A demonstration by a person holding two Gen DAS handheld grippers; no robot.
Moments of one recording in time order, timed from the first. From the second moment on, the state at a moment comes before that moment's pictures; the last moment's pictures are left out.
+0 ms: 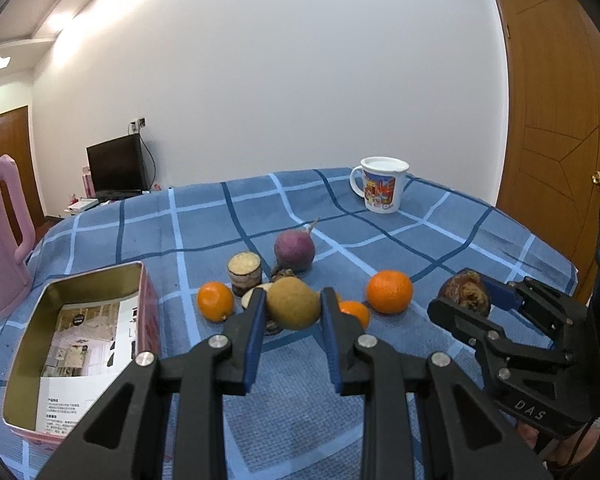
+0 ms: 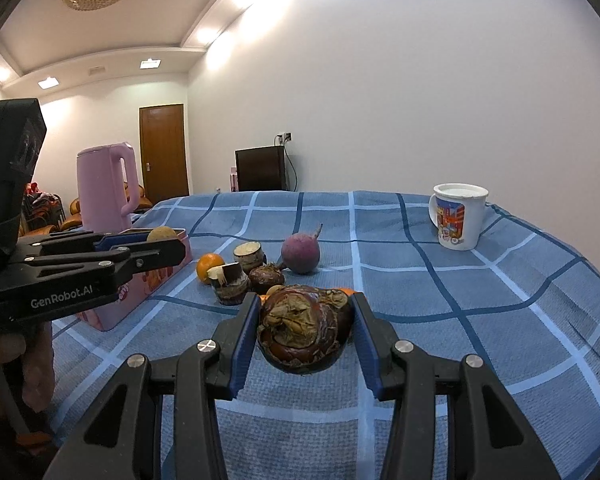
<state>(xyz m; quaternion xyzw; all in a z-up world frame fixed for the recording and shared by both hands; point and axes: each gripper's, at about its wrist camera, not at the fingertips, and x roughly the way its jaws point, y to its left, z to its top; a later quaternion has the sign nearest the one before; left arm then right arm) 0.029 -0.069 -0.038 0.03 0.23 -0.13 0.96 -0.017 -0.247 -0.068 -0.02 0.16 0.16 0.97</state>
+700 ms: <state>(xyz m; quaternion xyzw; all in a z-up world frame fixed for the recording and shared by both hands) 0.019 -0.069 -0.031 0.03 0.20 -0.13 0.97 -0.026 -0.241 -0.050 -0.03 0.14 0.16 0.98</state>
